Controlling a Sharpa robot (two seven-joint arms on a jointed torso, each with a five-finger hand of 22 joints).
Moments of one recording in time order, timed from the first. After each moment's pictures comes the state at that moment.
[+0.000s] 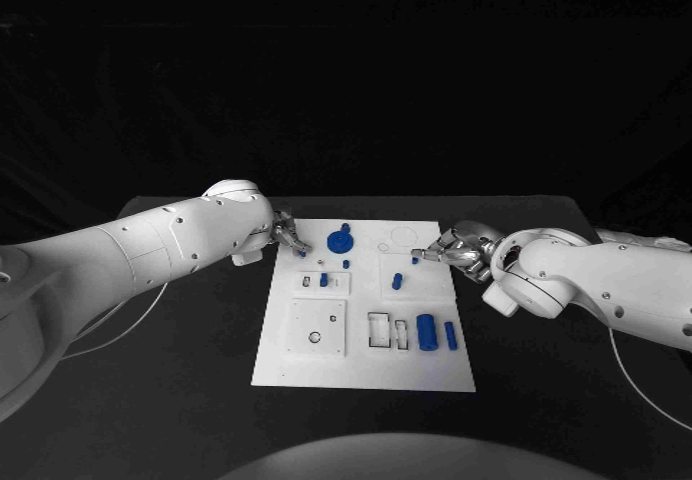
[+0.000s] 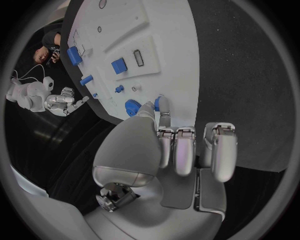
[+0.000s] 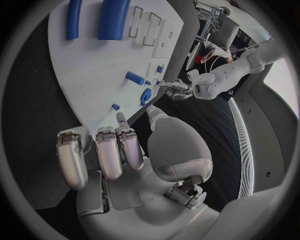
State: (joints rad) left arm 1.30 -0.39 -0.22 0.87 -1.06 0.15 -0.39; left_hand 1.37 0.10 -0.04 0.29 0.36 1.14 0.02 0.20 0.82 1.47 -0.03 1.58 1.31 1.47 -0.04 1.57 1.31 0.01 1.47 0.08 1.57 1.31; right arm 1.24 -0.90 -0.21 1.55 -0.80 -0.29 -0.29; right_hand 1.08 0.05 0.08 0.23 0.25 0.80 0.21 0.09 0.12 1.47 0.14 1.56 1.31 1.46 0.08 1.56 1.31 0.01 1.47 0.19 1.57 1.31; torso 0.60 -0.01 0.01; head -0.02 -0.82
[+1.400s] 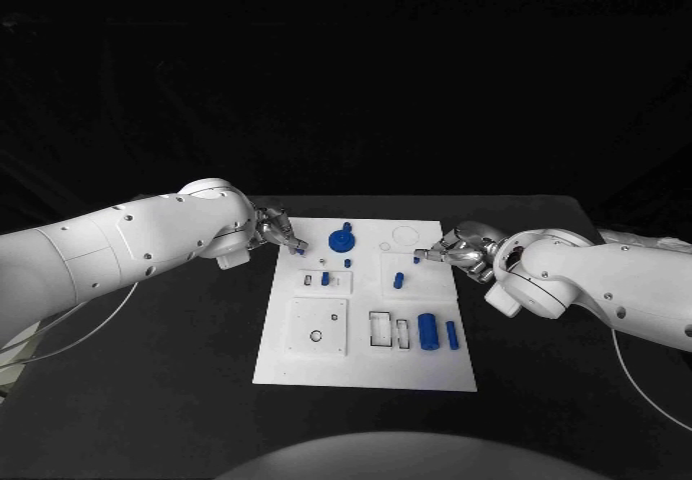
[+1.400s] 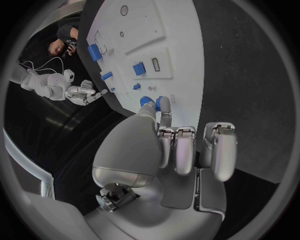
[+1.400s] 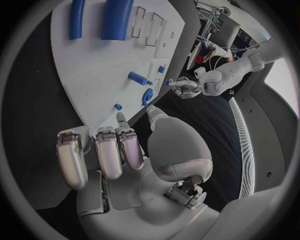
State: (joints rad) left arm 1.33 -0.57 -0.22 1.09 -0.96 0.10 -0.33; left_hand 1.39 0.09 0.02 0.29 0.37 1.14 0.03 0.20 0.82 1.47 -0.03 1.57 1.31 1.46 -0.04 1.57 1.31 0.01 1.47 0.08 1.57 1.31; right arm 1.24 -0.90 -0.21 1.55 -0.80 -0.29 -0.29; right_hand 1.08 0.05 0.08 0.23 0.25 0.80 0.21 0.09 0.12 1.47 0.14 1.56 1.31 1.47 0.08 1.56 1.31 0.01 1.47 0.19 1.57 1.31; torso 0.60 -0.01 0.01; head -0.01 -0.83
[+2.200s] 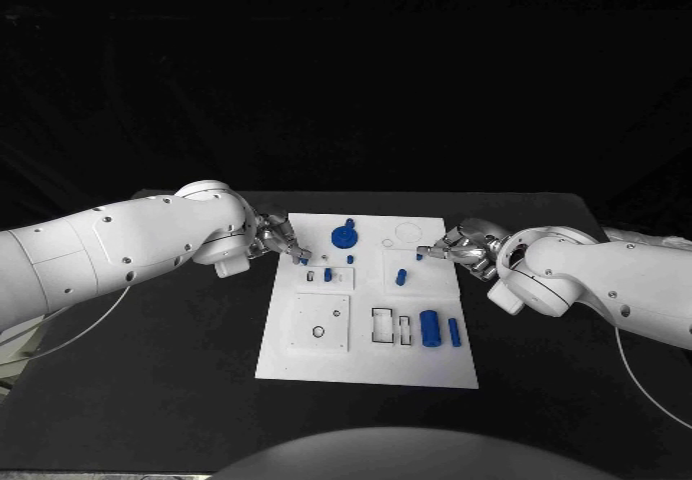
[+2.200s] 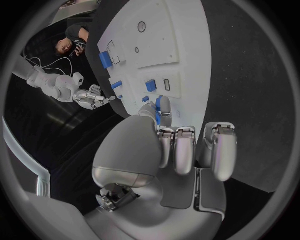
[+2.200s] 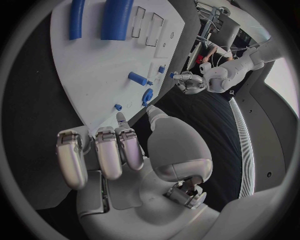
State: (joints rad) left arm 1.34 -0.65 -0.22 1.26 -0.91 0.11 -0.40; left_hand 1.39 0.09 0.03 0.29 0.37 1.14 0.03 0.21 0.82 1.47 -0.03 1.58 1.31 1.46 -0.04 1.57 1.31 0.01 1.47 0.08 1.57 1.31; right arm 1.24 -0.90 -0.21 1.55 -0.80 -0.29 -0.29; right_hand 1.08 0.05 0.08 0.23 0.26 0.80 0.21 0.09 0.12 1.47 0.14 1.56 1.31 1.47 0.09 1.56 1.31 0.01 1.46 0.20 1.57 1.31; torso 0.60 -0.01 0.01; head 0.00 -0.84
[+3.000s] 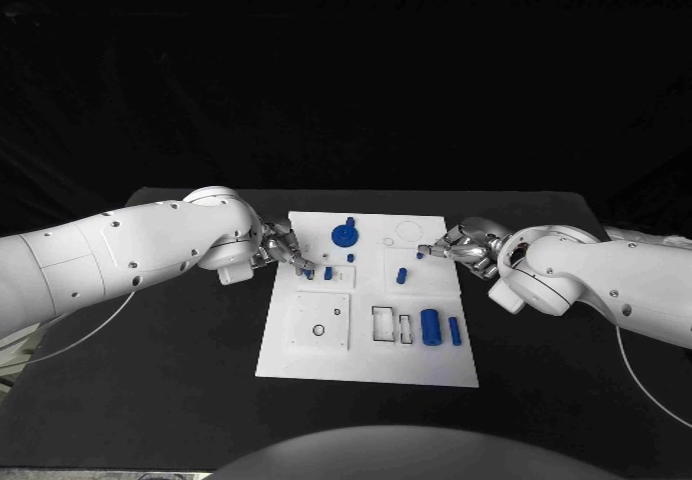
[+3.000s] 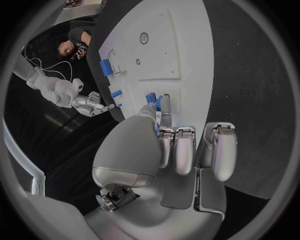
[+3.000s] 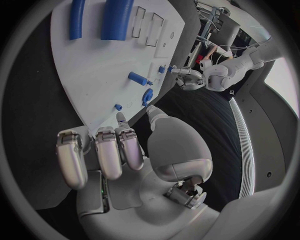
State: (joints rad) left arm 1.32 -0.65 -0.22 1.28 -0.90 0.15 -0.44; left_hand 1.39 0.09 0.05 0.29 0.37 1.13 0.03 0.21 0.82 1.47 -0.03 1.57 1.34 1.46 -0.04 1.57 1.31 0.01 1.47 0.08 1.57 1.31; right arm 1.24 -0.90 -0.21 1.55 -0.80 -0.29 -0.29; right_hand 1.08 0.05 0.08 0.23 0.26 0.80 0.21 0.09 0.12 1.47 0.14 1.56 1.31 1.47 0.09 1.56 1.31 0.01 1.46 0.20 1.57 1.31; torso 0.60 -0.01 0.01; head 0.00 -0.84
